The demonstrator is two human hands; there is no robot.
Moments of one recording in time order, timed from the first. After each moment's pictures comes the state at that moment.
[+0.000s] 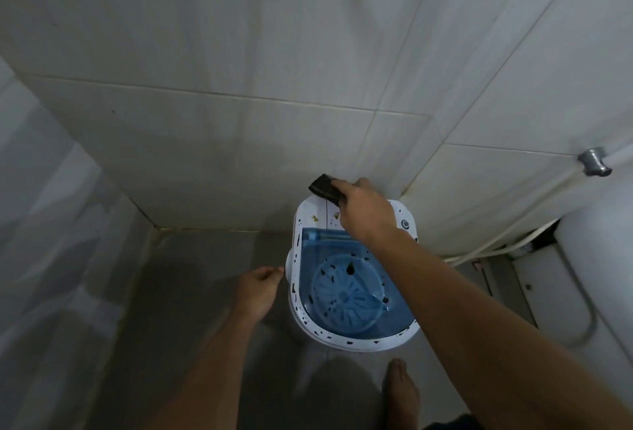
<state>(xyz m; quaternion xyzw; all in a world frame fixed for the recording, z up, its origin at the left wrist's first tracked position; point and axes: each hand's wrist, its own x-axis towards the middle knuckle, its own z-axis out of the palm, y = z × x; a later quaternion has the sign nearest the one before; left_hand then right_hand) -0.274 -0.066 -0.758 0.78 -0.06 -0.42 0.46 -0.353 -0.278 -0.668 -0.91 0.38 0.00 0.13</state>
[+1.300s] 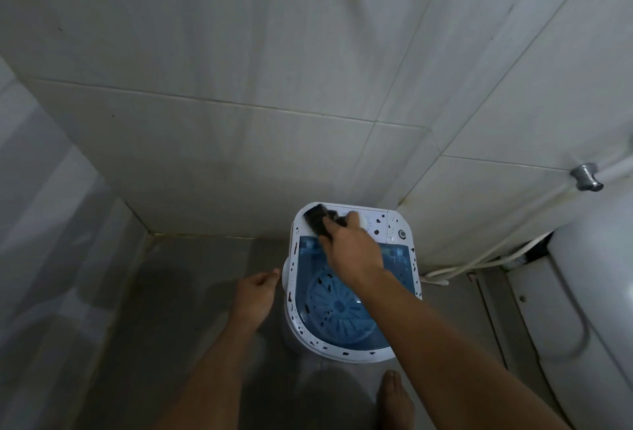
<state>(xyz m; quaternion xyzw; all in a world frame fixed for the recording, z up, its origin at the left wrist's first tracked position) -0.275 -0.070 -0.759 0.79 -0.07 -0.40 0.46 -0.371 -0.233 -0.689 -0.92 0.38 0.04 0.11</state>
